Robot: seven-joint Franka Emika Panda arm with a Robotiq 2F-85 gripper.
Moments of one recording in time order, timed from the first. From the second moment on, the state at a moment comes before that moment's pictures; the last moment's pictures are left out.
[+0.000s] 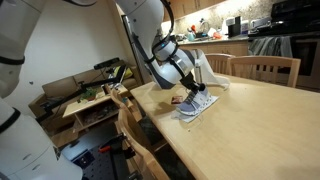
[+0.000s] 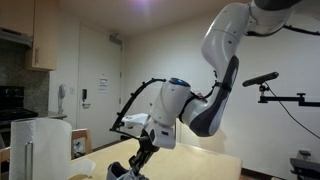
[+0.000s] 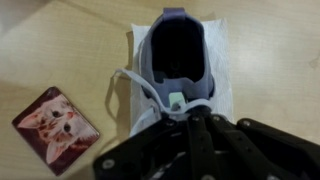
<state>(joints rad) 0.01 0.81 0.11 -1.85 -1.28 3.10 -1.94</state>
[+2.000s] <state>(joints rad) -0.19 0.63 0.54 -1.78 -2.61 2.63 -0.77</state>
